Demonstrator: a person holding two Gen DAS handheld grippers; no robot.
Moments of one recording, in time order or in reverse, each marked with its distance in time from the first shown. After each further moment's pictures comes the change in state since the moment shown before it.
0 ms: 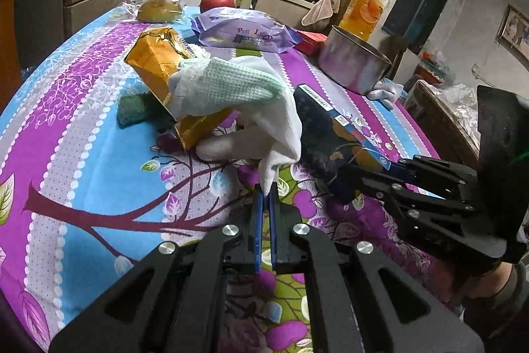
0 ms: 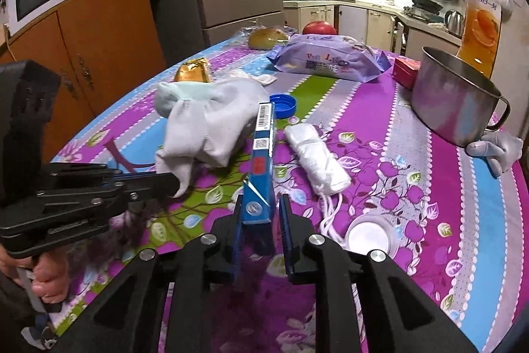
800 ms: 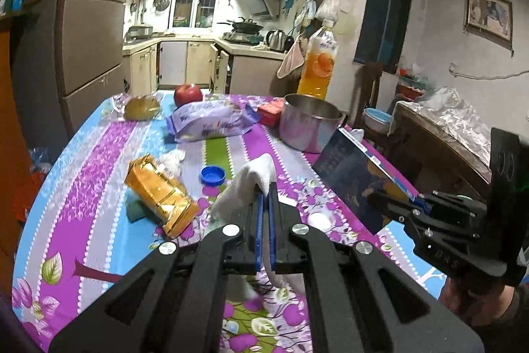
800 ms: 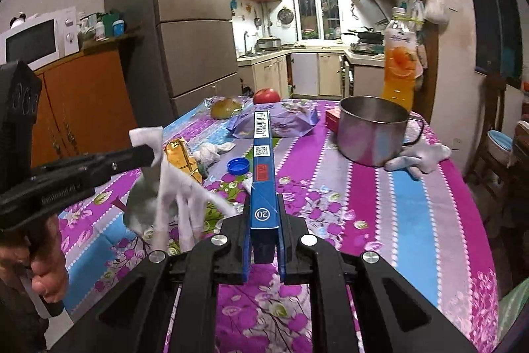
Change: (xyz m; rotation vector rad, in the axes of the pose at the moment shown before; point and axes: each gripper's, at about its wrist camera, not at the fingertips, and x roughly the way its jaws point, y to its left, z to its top) left arm -0.080 -0.073 0.032 0.187 -0.244 0.009; right arm -0.128 -0.010 -0.019 0.139 -0.258 -0.151
